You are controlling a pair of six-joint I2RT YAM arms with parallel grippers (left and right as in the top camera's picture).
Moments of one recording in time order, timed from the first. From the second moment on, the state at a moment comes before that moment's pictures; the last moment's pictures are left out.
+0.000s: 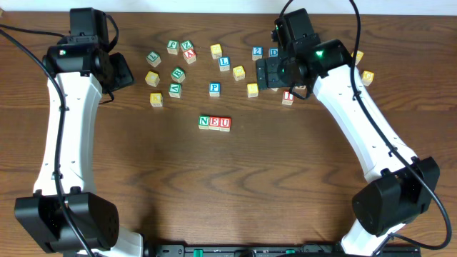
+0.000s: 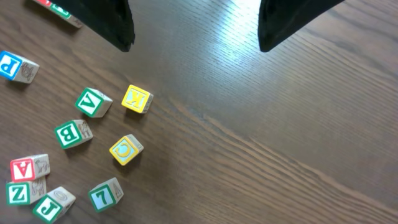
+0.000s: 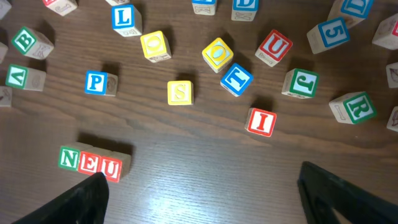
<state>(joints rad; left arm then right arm) 0.07 1.69 1.67 -1.13 -0.17 -0.34 0.40 1.86 1.78 -1.01 0.02 0.28</state>
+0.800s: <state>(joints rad) 0.07 1.69 1.67 -1.13 -0.11 -0.33 0.40 1.86 1.78 -1.01 0.02 0.27</state>
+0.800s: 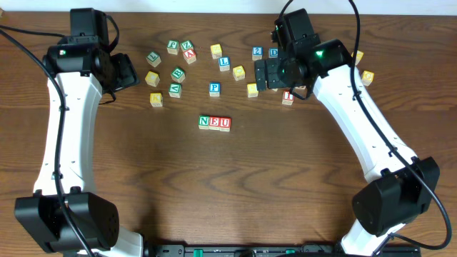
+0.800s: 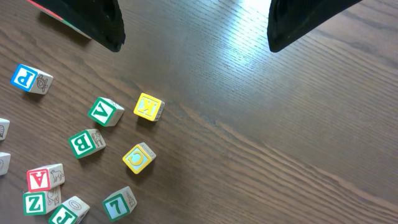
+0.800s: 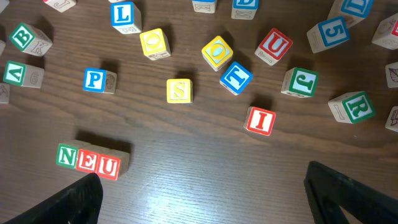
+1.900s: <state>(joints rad) 0.06 1.70 1.67 -1.14 -0.09 -0.30 0.40 1.86 1.78 -1.00 0.02 0.27</state>
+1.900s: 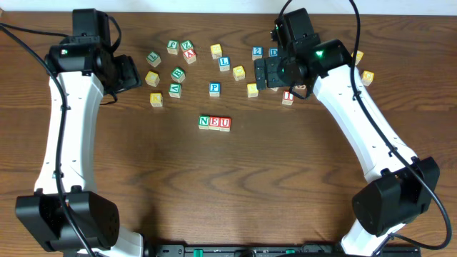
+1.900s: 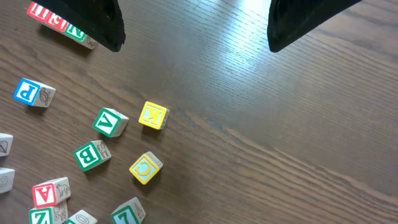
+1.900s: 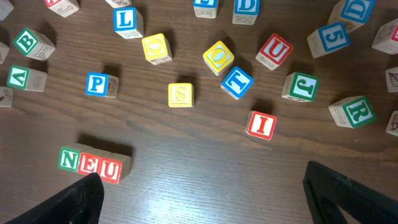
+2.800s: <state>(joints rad) 0.06 1.70 1.67 -1.12 -0.09 -0.27 0.45 2.02 1.78 -1.03 -0.03 0.35</state>
